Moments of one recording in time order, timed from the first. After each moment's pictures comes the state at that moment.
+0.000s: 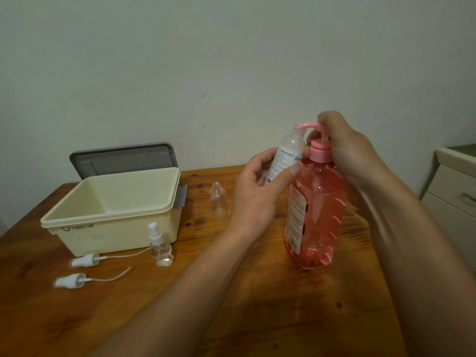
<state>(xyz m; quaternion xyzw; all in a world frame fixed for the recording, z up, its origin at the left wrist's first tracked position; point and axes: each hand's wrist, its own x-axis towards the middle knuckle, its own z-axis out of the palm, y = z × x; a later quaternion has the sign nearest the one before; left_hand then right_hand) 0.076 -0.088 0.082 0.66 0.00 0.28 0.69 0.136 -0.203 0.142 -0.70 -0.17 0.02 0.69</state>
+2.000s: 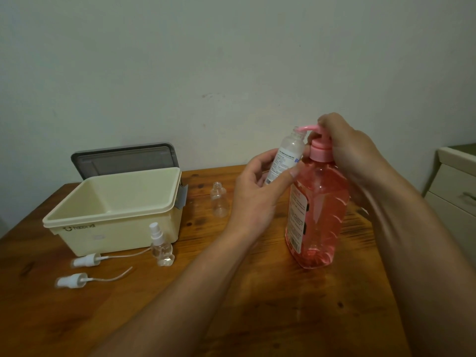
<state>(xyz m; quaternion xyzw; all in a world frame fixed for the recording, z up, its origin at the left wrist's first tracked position) 0.075 -0.088 0.081 0.68 0.01 0.28 0.68 0.137 -0.203 0.144 -0.69 -0.17 0.03 0.70</state>
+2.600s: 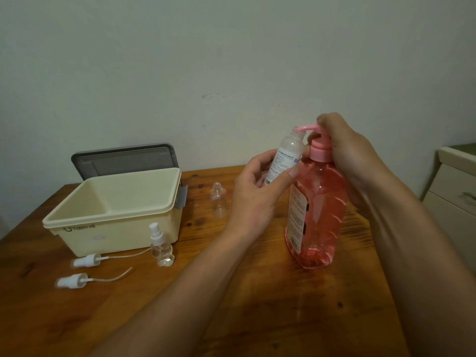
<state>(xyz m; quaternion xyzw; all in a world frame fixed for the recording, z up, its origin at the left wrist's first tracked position) 0.074 -0.087 0.082 0.68 0.00 0.29 0.67 0.139 -0.204 0.140 -0.69 -0.17 0.04 0.70</state>
